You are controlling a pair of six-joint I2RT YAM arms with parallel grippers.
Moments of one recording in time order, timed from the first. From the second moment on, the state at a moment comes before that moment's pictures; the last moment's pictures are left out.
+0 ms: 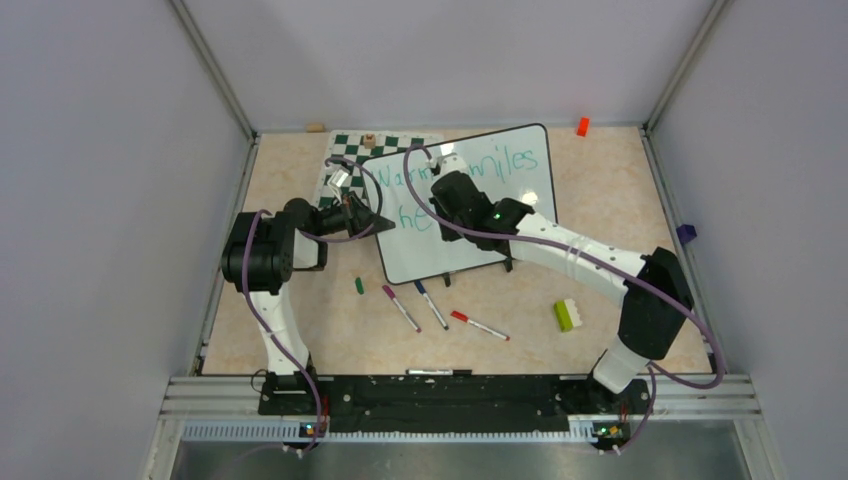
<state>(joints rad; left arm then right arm) 0.01 2.04 0.77 1.52 1.33 -0.97 0.88 1.64 1.40 -0.48 0.36 0.34</state>
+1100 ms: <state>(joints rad) 0.01 2.04 0.77 1.51 1.32 -0.97 0.87 1.68 1.49 -0.57 0.46 0.36</state>
